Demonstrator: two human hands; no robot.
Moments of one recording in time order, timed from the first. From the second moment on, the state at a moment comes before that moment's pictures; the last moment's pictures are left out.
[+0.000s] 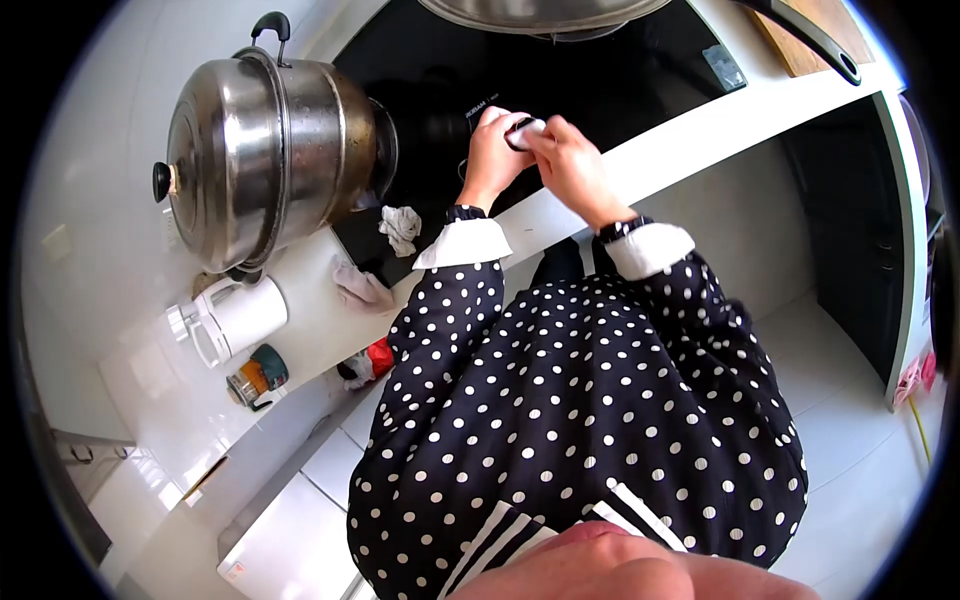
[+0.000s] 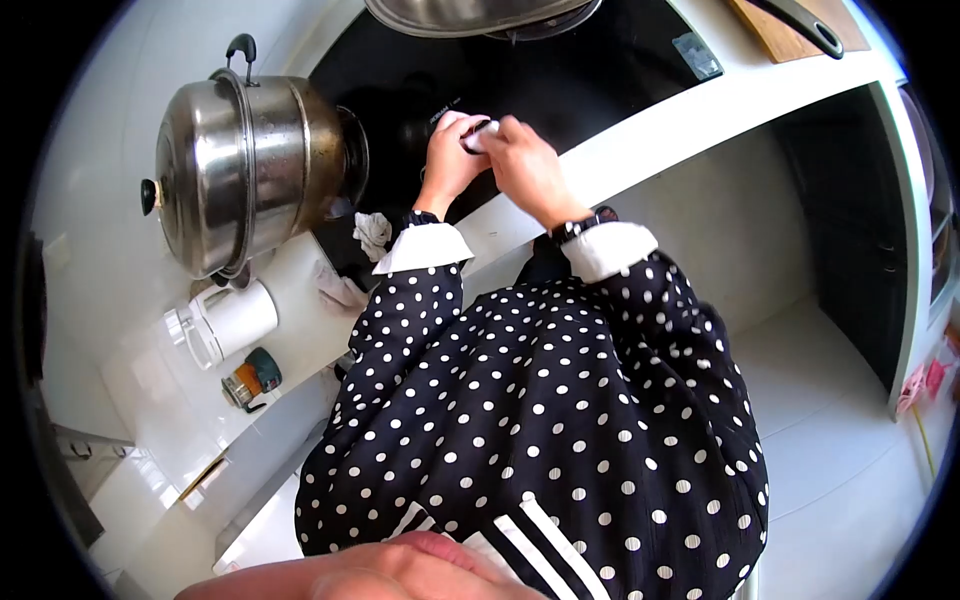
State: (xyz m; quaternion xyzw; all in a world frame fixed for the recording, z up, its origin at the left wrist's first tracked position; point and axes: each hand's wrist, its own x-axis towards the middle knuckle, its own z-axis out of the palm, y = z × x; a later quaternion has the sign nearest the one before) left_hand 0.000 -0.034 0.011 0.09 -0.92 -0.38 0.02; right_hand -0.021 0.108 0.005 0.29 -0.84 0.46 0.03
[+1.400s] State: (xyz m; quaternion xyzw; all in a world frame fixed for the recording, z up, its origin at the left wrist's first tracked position) left_hand 0.124 -0.093 0.064 0.23 -0.87 -0.40 0.18; right_hand 0.038 0.076 -0.008 0.41 -0.90 0.10 0.06
